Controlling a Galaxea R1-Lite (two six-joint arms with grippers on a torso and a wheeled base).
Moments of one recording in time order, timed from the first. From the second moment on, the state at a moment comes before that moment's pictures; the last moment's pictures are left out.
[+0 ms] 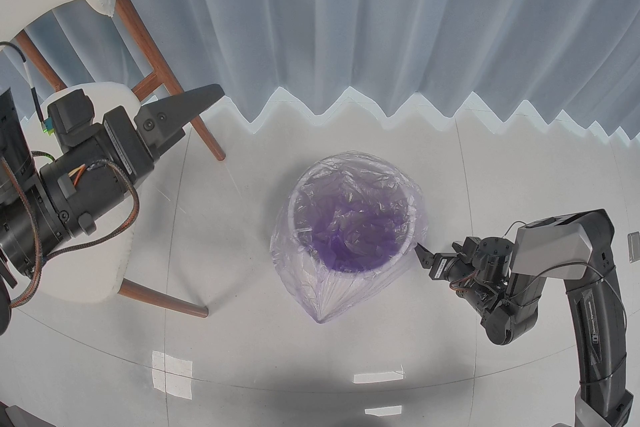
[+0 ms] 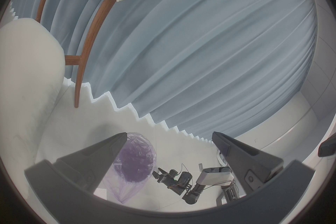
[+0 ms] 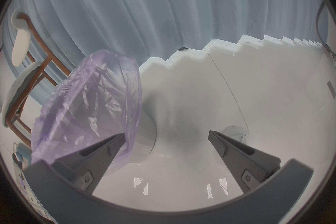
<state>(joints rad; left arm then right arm) -0.47 1.34 -0.70 -0.75 -0.17 -0.60 0.29 2.58 -0.79 -1.55 -0.04 0.28</state>
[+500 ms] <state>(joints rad) -0.51 1.36 -0.65 -0.75 -0.16 -0.53 0.30 2.69 -0.92 -1.55 -0.13 0.23</state>
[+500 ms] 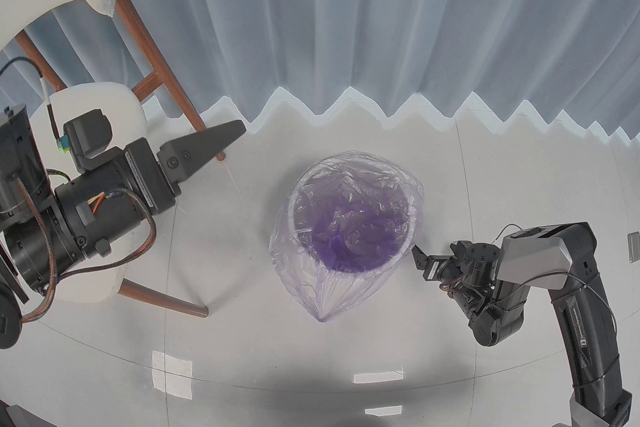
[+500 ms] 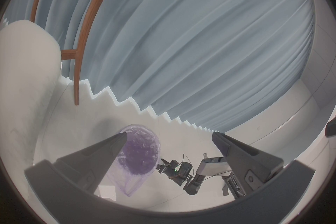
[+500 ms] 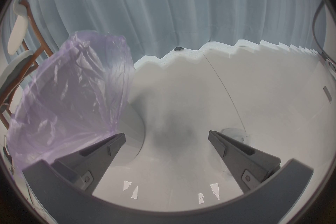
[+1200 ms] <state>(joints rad) -0.57 1.61 -0.58 -0.73 -0.14 -0.52 0.26 2.40 -0.70 -1.55 -0.02 0.24</state>
